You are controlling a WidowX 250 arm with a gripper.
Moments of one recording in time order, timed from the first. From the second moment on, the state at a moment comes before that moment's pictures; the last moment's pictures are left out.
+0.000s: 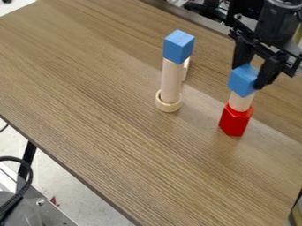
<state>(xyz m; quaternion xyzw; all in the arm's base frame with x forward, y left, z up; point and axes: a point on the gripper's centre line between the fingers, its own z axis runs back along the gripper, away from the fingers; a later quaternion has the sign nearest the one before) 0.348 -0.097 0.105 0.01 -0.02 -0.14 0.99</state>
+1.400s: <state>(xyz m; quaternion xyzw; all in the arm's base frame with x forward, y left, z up) 0.325 -0.028 0.184 0.00 -0.05 0.00 1.00</state>
